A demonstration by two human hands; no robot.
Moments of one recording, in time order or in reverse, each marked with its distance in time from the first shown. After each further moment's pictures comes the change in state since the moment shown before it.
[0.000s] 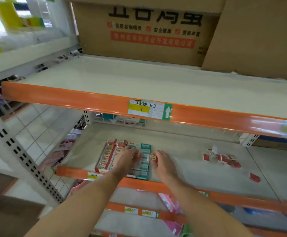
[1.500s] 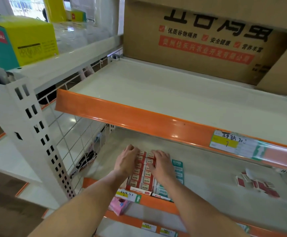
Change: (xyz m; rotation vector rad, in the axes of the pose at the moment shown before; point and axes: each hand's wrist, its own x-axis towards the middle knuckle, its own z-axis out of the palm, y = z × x) left_hand 0.030 -0.134 -0.056 -0.061 0.080 -0.047; right_hand 0.074 -0.119 0.079 -0.116 -0.094 -0.039
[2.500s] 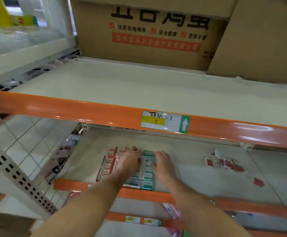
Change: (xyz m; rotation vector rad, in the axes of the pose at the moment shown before) left_hand -0.002 0.108 0.055 0.107 -0.120 0.152; right_hand -0.043 0.098 -0.041 0.066 0.065 0.114
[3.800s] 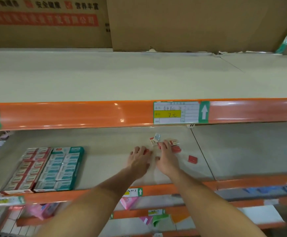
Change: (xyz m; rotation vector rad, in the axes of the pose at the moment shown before) left_hand 0.058 0.276 0.177 0.280 -0.233 0.210; right_hand -0.036 0.293 -0.123 0.024 -0.061 0.240
